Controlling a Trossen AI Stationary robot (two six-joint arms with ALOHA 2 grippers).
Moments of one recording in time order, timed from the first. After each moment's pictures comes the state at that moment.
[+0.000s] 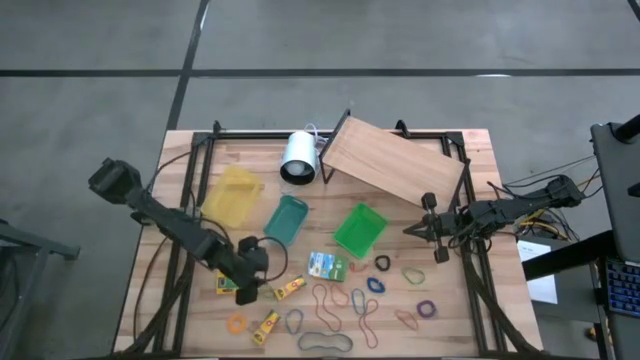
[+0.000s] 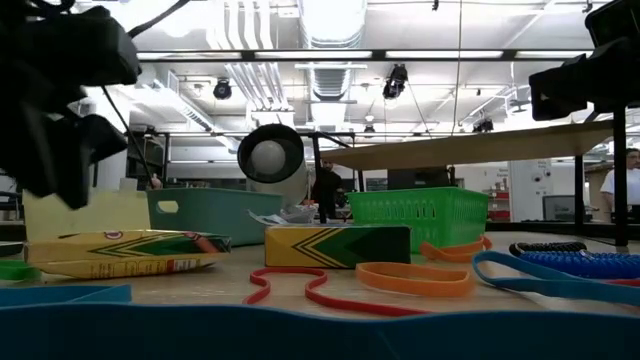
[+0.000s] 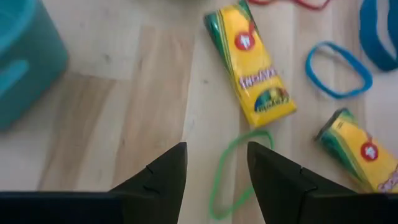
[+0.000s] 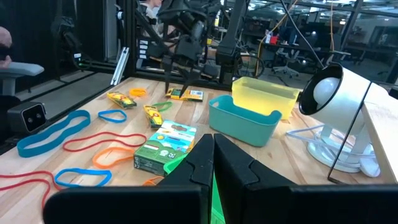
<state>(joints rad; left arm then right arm) -0.58 1.37 0.62 -0.29 -0.14 -0.69 0.31 0.18 0.01 0.11 0.18 -0.06</state>
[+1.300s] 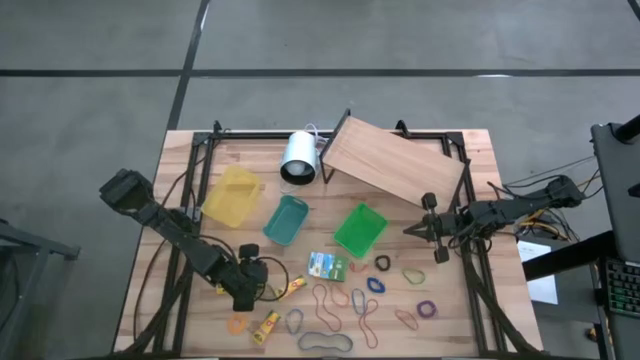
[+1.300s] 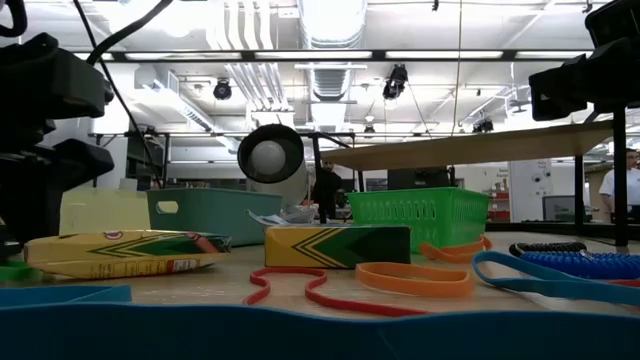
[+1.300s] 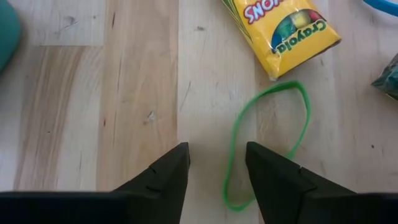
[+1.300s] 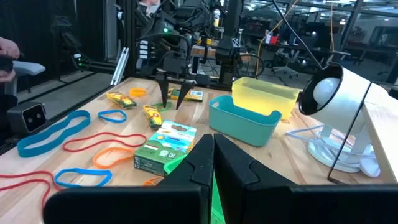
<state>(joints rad) -0.66 1.56 0.62 -0.27 -0.24 -0.62 0.31 0.18 0.01 0.11 0.18 -0.06</state>
